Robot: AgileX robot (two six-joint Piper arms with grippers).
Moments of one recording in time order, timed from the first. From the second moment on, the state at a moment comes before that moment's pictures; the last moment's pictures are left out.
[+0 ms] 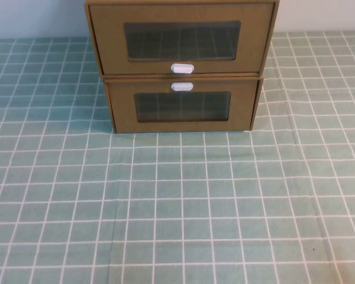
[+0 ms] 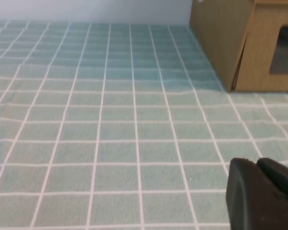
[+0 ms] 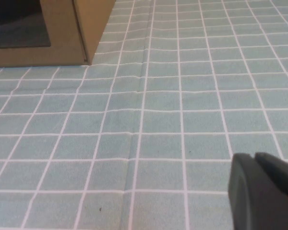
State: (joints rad) right arm 0.06 -0.01 0.02 0.19 0.36 -0.07; left arm -0.06 -0.01 0.03 -0.16 0.29 0.12
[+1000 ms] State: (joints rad) right arm 0.06 -0.01 0.02 0.19 0.36 -0.07; left arm -0.06 -0.01 0.03 -0.15 0.34 0.20
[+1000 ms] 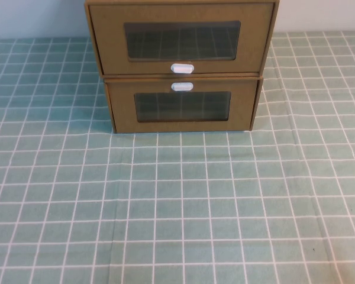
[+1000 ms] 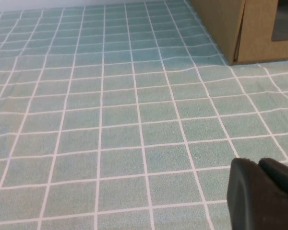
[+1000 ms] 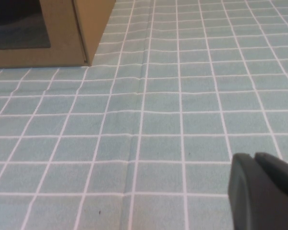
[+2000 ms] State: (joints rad) right arm 0.06 -0.01 -0.03 0.27 -0.90 0.19; left arm -0.06 -0.01 0.01 -0.39 -0.70 -0.28
